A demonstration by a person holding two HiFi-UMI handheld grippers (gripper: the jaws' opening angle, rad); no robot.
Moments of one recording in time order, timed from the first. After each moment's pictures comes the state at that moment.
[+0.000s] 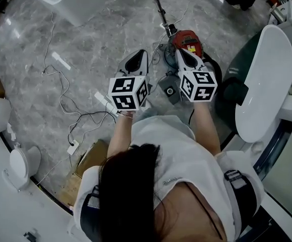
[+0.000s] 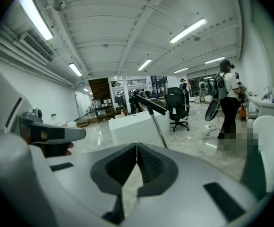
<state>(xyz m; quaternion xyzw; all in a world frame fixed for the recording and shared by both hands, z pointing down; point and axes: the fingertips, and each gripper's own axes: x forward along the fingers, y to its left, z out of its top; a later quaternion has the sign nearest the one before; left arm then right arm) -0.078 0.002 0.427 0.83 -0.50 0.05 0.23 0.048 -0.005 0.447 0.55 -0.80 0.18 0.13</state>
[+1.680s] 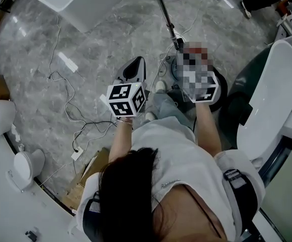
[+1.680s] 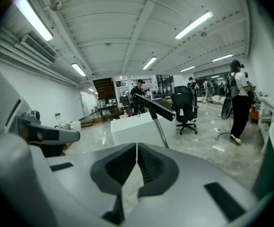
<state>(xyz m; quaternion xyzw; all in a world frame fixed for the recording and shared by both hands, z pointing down) -0.101 -0.104 0.441 0.81 -0.53 0.05 0.25 0.037 -0.132 0.457 0.52 -0.83 0.17 0.13</state>
